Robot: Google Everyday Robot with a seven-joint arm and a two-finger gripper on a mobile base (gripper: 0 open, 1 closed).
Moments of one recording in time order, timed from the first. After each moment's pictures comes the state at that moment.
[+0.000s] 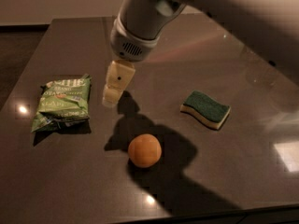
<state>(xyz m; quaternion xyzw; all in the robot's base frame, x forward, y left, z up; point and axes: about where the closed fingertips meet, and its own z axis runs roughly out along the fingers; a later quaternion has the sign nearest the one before) 0.522 0.071 0.942 -0.67 0.70 0.08 0.25</state>
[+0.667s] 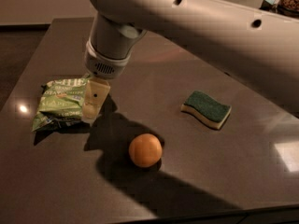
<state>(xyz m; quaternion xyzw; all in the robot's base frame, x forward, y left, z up) 0.514 0.124 0.902 -0.69 0.69 0.08 0.23</state>
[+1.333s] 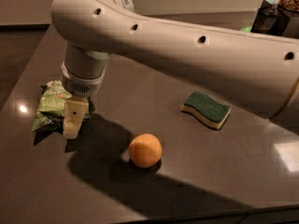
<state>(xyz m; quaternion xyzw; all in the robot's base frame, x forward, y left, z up) 0.501 0.181 0.861 -0.72 0.66 0.09 0.21</state>
